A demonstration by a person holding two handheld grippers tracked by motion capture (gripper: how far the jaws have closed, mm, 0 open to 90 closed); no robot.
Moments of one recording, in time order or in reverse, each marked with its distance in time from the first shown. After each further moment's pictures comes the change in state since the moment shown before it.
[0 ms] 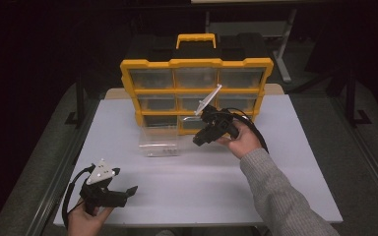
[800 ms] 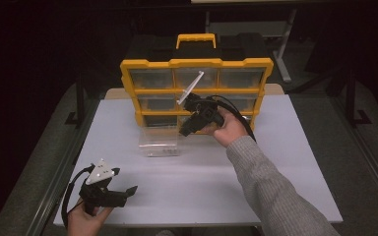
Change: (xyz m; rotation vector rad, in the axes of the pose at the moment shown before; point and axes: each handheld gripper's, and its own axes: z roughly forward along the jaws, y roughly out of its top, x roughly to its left) left arm 0.000 0.000 -0.001 -0.003 0.002 -0.001; right arm 0.004 0.051 -0.002 0.005 -0.011 -0.061
